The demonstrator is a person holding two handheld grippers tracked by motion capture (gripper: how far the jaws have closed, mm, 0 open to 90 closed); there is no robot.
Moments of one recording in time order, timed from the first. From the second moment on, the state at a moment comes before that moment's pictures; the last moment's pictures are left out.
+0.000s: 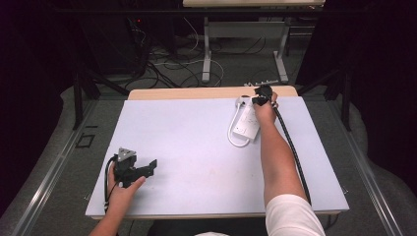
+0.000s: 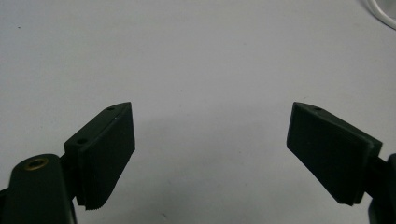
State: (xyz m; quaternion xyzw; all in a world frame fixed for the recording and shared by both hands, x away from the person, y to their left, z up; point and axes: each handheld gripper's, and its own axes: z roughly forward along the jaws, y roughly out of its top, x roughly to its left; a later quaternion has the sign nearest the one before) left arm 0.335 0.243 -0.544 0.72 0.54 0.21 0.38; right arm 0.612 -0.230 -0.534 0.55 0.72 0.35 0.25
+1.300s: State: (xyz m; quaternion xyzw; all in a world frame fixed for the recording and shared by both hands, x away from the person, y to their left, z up) left arm 0.339 0.238 -0.543 0.72 0.53 0.21 0.39; right arm 0.599 -0.235 -0.513 0.57 0.73 0.31 0.24
